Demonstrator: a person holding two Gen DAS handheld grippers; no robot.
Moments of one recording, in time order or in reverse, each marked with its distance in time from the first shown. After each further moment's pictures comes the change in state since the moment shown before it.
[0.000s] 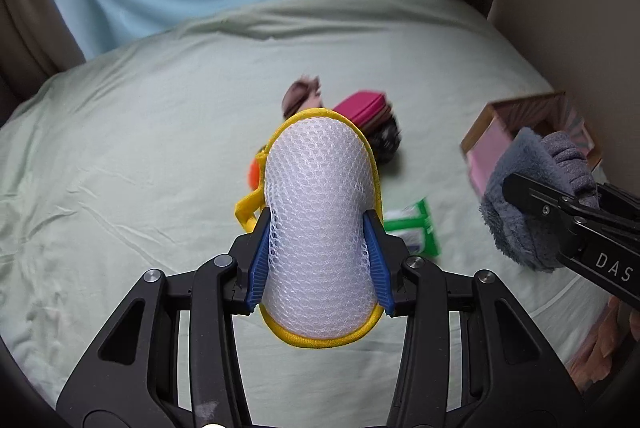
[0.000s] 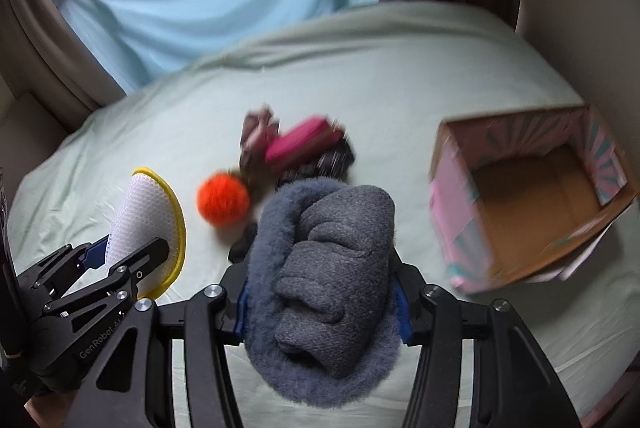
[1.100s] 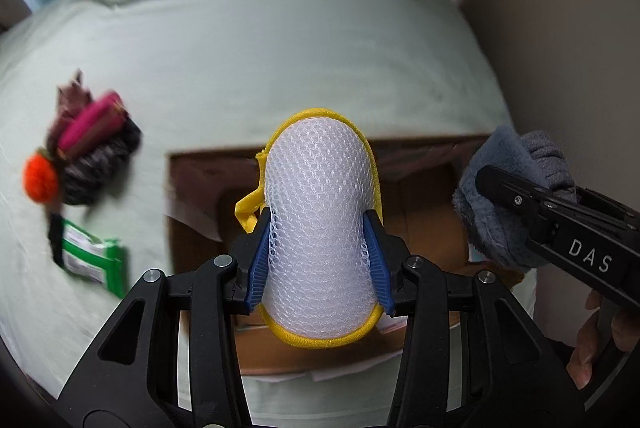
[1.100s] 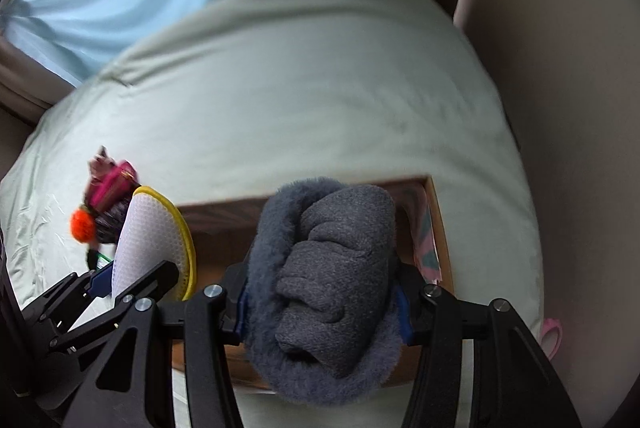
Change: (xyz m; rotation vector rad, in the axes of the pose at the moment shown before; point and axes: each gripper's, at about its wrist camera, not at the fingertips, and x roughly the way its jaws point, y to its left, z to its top) left arm 0.137 -0.337 0.112 -0.177 0.283 -0.073; right arm 0.036 -0.325 0.144 -0.023 0.289 -0.048
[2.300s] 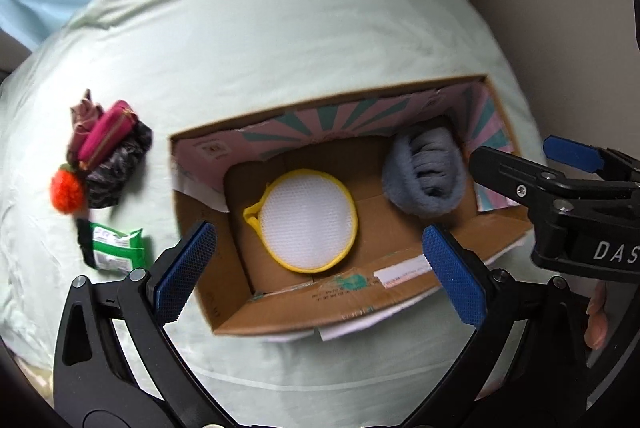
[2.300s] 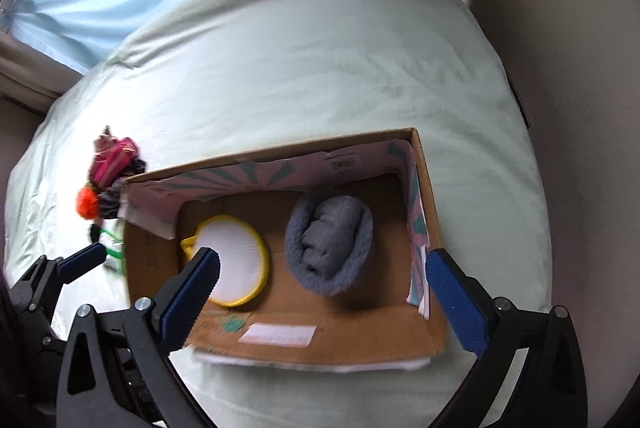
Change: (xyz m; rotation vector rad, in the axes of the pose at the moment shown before) left arm -0.044 -0.043 -0.024 0.145 0.016 0.092; right arm -0.007 -0.024 -0.022 -0.010 0.024 0.075
